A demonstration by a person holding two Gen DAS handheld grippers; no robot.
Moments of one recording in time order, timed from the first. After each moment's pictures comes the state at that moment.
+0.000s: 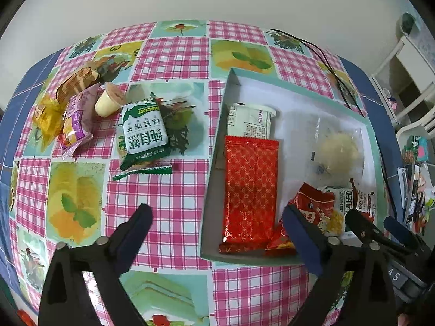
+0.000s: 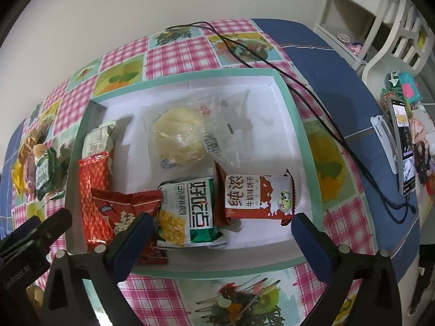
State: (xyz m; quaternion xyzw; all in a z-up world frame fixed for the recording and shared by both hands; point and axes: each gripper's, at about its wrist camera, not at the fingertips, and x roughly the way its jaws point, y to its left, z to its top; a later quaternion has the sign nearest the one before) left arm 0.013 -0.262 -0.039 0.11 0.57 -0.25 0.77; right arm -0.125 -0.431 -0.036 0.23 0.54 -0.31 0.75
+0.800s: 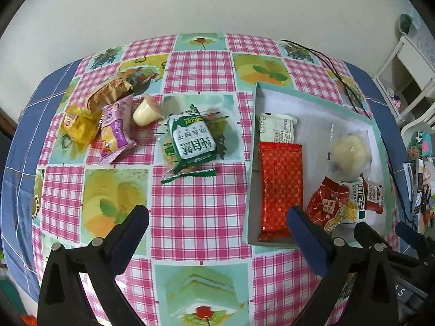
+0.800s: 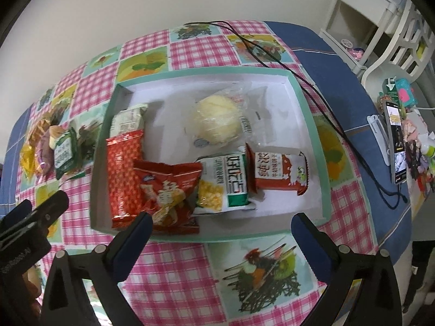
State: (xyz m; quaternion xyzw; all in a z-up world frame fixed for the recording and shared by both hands) left arm 0.018 -0.221 -0.014 0.13 0.55 -0.24 0.79; right arm -0.119 -0.386 -0.008 0.22 0.55 -0.30 0.74
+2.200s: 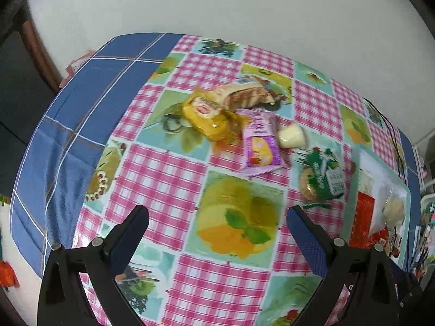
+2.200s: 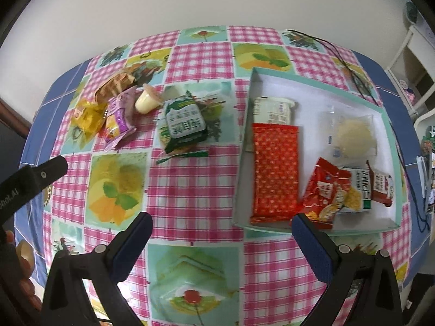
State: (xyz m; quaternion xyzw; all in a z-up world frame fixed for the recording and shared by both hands) left arm 0.102 -0.062 0.001 0.03 0.56 -0.12 0.82; right arm -0.019 -0.252 -0.010 0.17 0.57 -0.21 0.78
